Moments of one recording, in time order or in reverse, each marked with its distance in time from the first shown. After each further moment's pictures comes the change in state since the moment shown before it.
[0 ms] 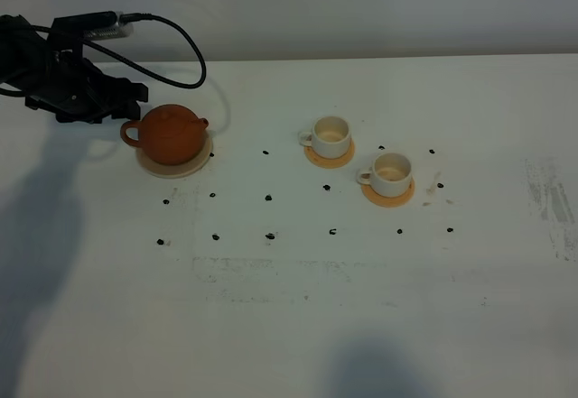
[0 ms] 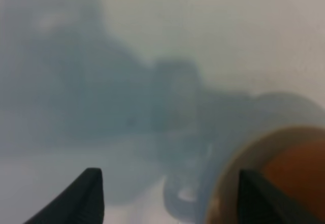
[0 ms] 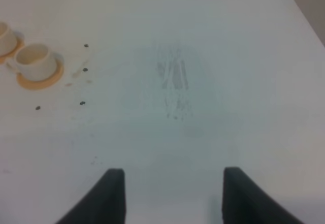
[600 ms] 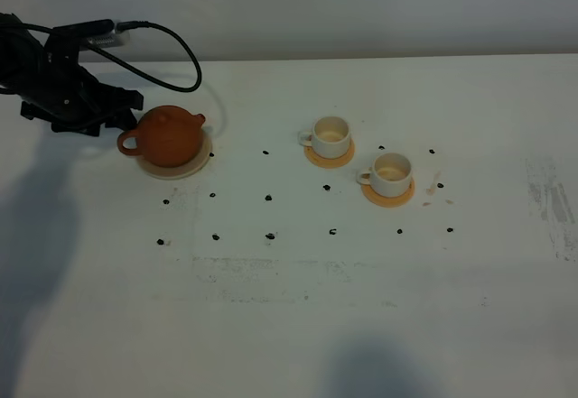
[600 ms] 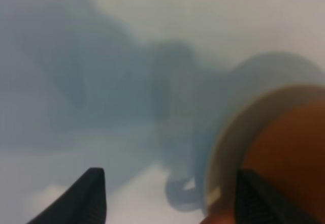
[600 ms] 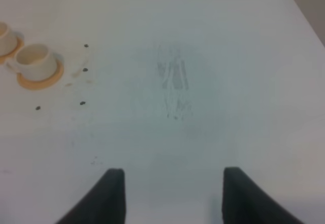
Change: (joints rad) left arm 0.018 0.000 -0.010 0.000 0.122 0.011; right arm 0.000 0.000 0.000 0.000 0.000 0.000
